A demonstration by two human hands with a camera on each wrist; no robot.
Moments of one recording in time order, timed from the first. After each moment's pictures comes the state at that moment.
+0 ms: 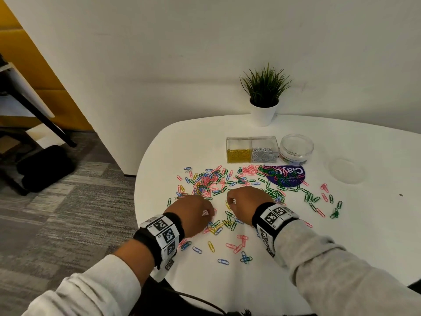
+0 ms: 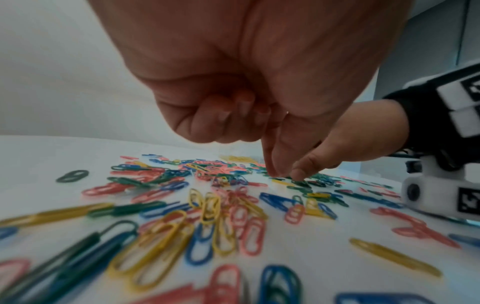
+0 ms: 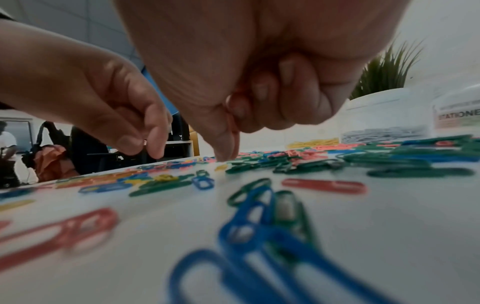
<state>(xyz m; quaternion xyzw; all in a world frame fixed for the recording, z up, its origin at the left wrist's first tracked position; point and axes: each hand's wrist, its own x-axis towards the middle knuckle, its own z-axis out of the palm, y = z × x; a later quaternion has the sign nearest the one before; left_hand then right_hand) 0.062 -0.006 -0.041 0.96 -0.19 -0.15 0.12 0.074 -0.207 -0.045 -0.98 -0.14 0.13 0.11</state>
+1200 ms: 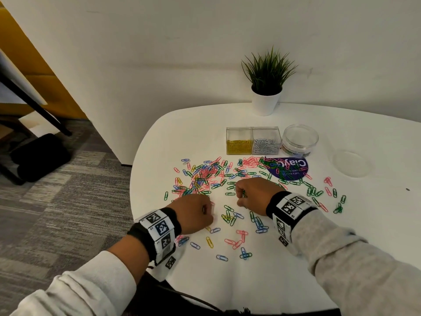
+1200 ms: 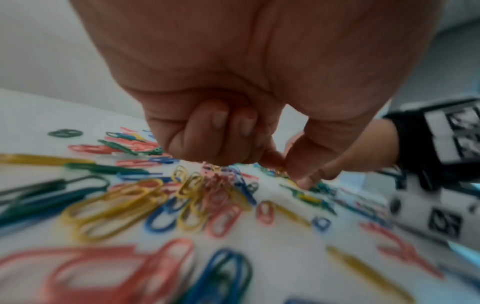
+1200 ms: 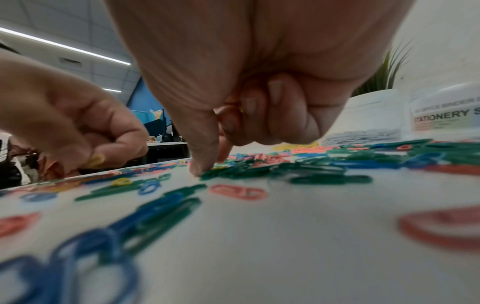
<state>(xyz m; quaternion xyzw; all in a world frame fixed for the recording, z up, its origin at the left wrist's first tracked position) 0.066 -0.009 -0.047 0.93 -0.17 -0.25 0.19 0.090 -0.235 -0.047 -0.96 -0.12 0.21 0.17</state>
